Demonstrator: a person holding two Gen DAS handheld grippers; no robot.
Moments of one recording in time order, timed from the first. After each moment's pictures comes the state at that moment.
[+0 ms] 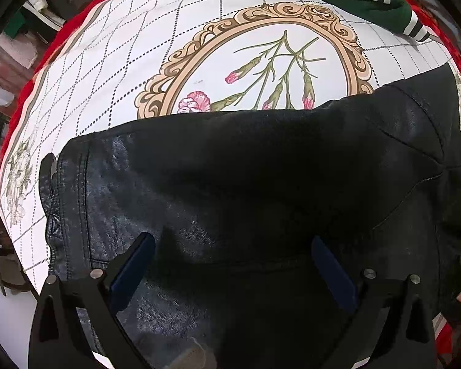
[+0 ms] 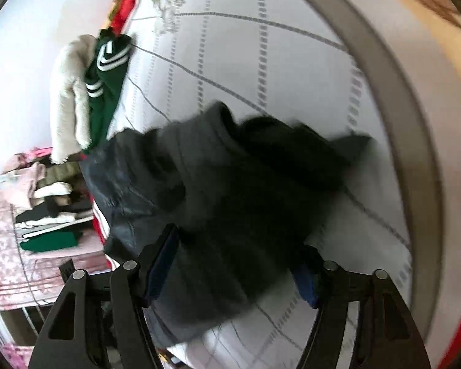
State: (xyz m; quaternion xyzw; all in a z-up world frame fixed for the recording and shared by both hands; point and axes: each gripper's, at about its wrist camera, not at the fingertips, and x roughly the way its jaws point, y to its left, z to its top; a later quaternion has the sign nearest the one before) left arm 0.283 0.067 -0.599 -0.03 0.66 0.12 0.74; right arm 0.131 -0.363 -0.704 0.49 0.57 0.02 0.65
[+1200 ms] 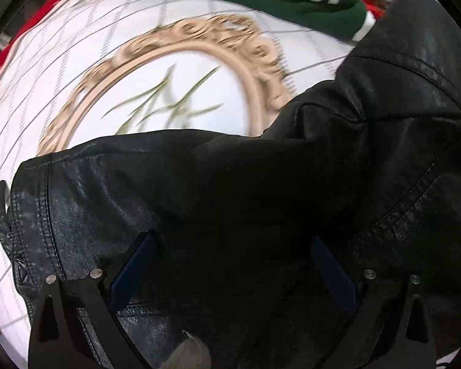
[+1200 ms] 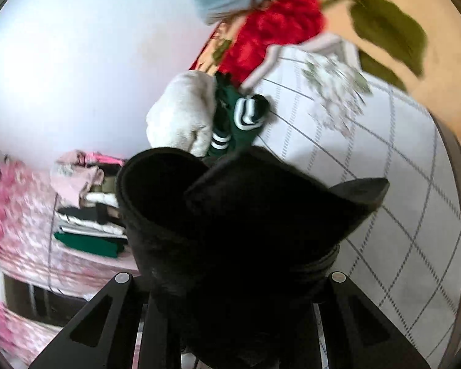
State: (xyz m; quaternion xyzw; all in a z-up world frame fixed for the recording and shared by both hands) left arm 0.400 0.035 -0.635 -0.08 0.65 -0.01 0.76; right arm 0.248 -0.325 -0.562 0.47 0.43 0.10 0.76
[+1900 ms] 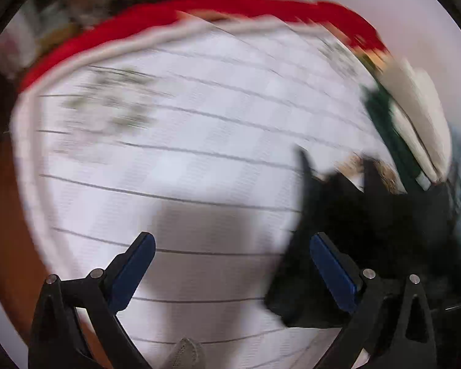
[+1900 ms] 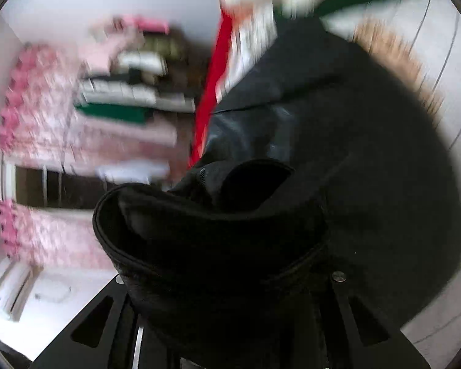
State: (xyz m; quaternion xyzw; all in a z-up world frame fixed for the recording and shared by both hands) left arm 0.216 0.311 -0.522 -0.30 0.54 0.24 0.75; right arm 0.203 -0.044 -0.574 0.35 0.59 0.34 0.64
